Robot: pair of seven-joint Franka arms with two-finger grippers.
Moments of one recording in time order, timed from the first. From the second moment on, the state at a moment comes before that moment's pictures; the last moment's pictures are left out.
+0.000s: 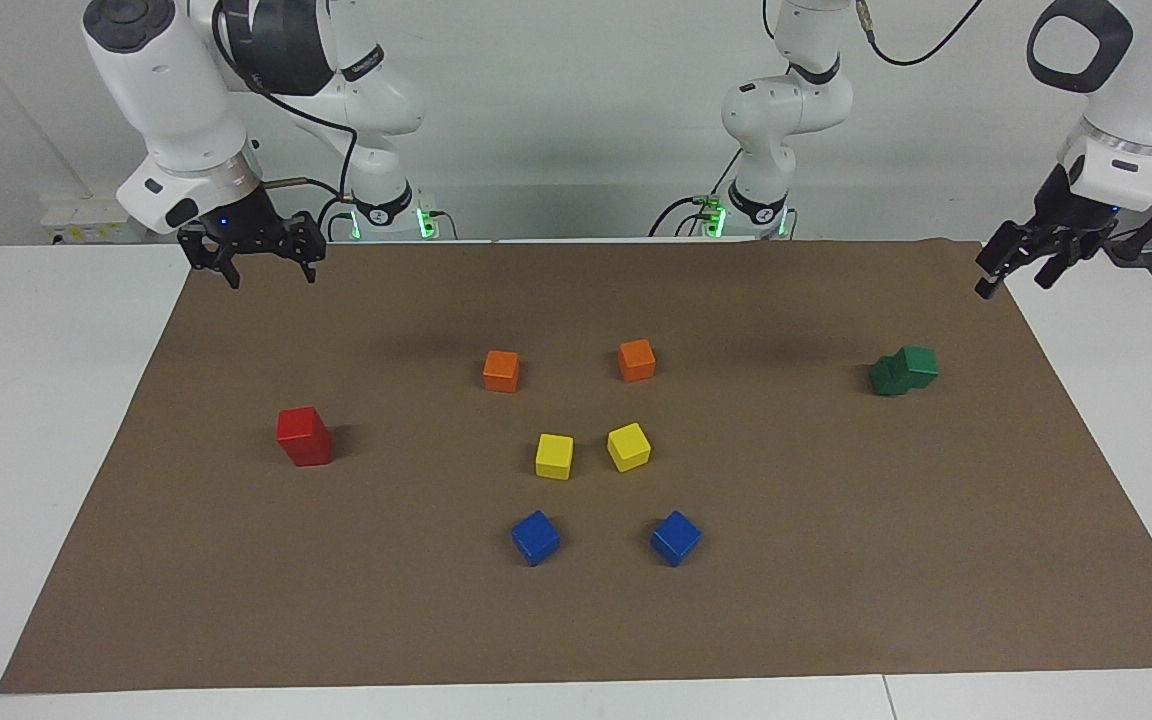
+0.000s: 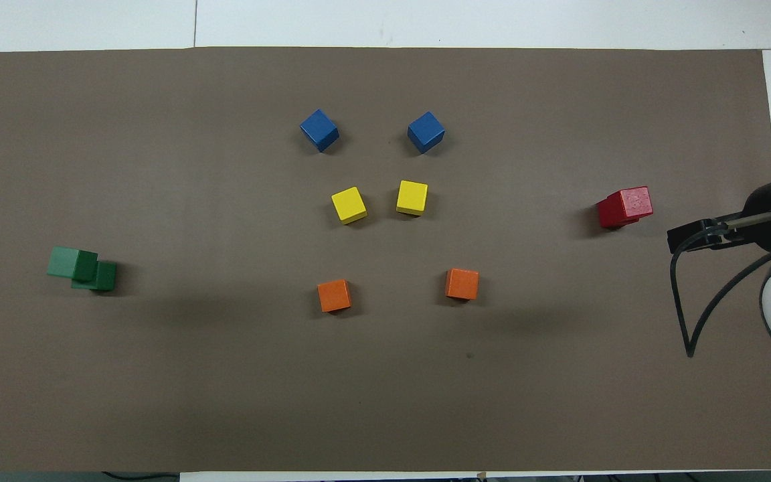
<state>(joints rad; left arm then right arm) 0.11 -0.06 0.02 -1.73 -0.04 1.80 0.02 -0.07 -0.10 0.09 -1.81 -0.03 1.65 -0.09</state>
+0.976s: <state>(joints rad) 0.03 0.01 -0.01 -1.59 -0.03 1.63 0.01 -0.08 -0.04 0.09 -1.69 -0.03 1.65 -0.09</state>
